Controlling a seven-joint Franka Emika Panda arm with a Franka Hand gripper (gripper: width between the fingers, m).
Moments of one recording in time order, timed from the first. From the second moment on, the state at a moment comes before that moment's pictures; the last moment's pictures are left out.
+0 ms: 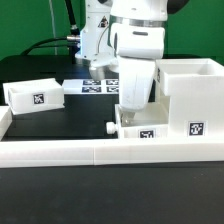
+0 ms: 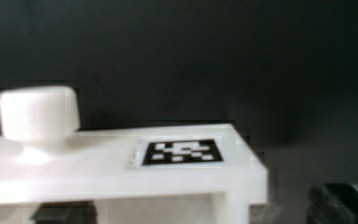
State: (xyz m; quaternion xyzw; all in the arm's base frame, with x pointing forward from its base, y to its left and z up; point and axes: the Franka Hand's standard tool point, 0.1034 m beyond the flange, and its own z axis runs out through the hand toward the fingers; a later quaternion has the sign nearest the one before) arm 0.553 0.003 0.026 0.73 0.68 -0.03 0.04
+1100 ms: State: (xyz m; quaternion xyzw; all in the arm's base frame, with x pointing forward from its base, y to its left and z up) arm 0.581 -0.075 0.046 0.71 0.71 0.01 -0.01
